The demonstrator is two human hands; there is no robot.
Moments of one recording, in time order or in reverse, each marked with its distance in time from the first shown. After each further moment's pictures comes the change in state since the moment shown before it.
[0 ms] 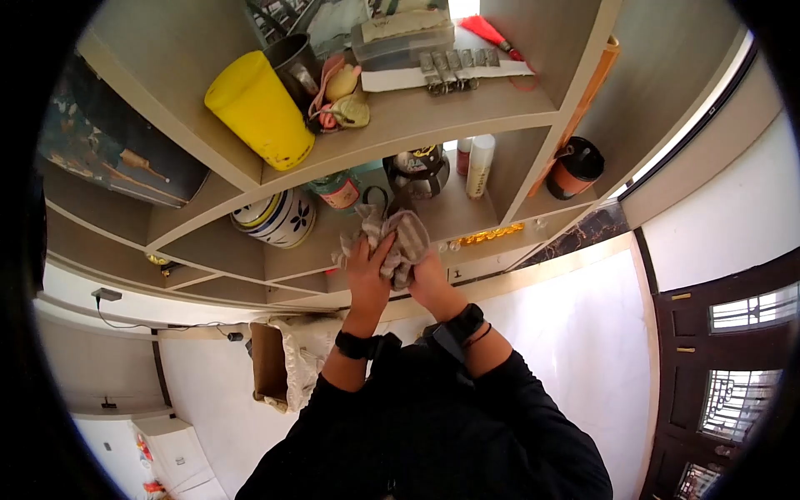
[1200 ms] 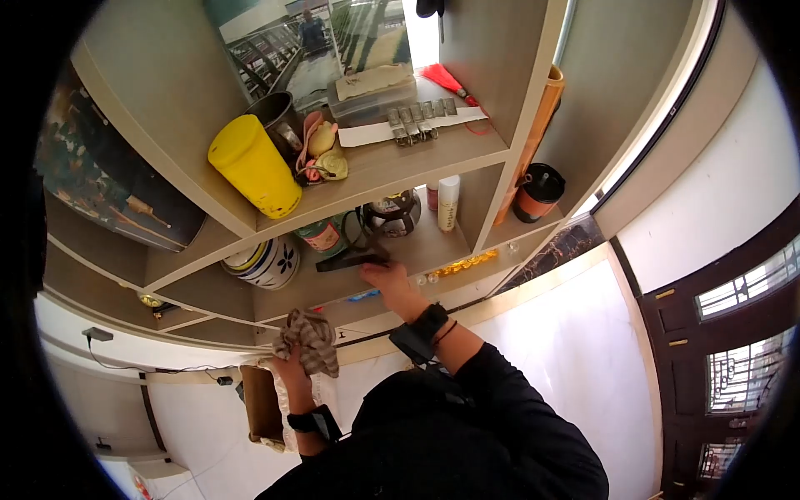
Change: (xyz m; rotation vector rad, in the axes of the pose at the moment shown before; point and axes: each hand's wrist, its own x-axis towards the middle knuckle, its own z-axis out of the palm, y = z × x) left_hand -0.102 -0.074 -0.070 -0.959 0.521 -1.029; right_hand 0.047 0.000 -0.024 -1.635 -0.380 -0.874
